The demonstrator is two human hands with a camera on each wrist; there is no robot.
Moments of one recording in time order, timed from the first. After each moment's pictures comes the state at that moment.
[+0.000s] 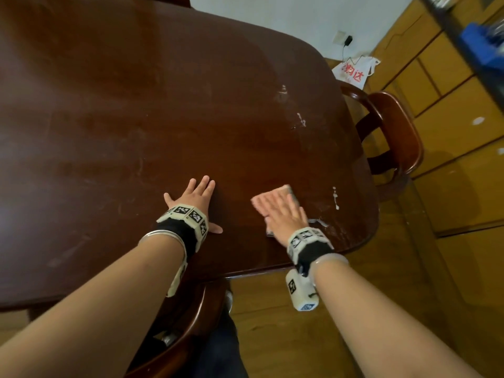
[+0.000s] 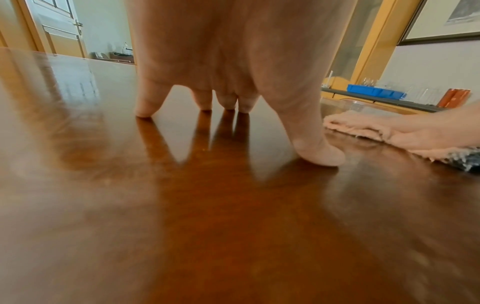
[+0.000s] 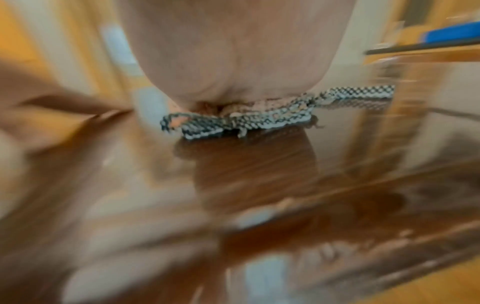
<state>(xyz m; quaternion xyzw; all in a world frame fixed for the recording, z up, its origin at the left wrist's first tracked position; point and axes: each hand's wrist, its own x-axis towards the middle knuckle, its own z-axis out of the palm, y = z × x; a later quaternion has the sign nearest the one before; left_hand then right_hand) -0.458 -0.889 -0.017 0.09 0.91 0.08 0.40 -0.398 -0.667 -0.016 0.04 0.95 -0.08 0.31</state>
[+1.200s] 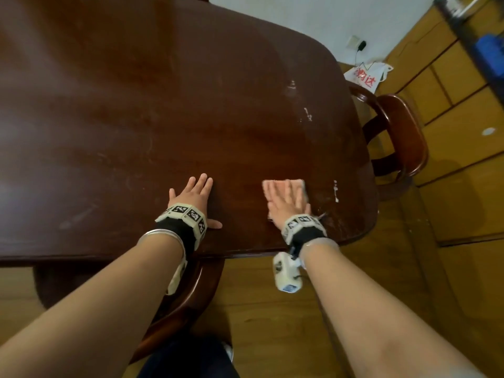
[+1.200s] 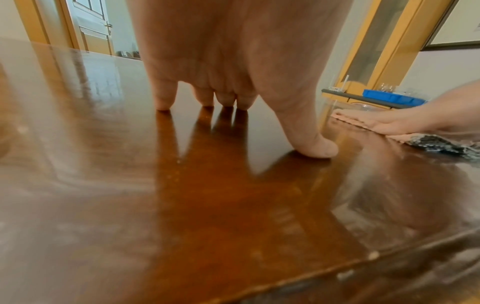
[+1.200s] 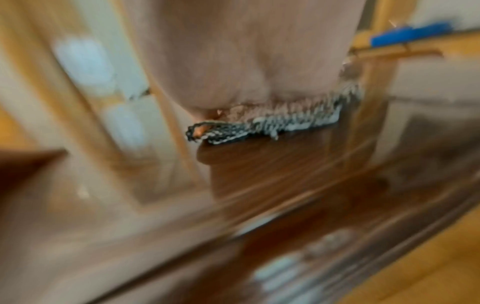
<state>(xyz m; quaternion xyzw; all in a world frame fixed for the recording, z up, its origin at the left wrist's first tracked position) -0.413 -0.894 -0.021 0.07 0.92 0.10 0.37 -0.397 -0.674 -0.024 0.12 0.94 -0.08 0.31</state>
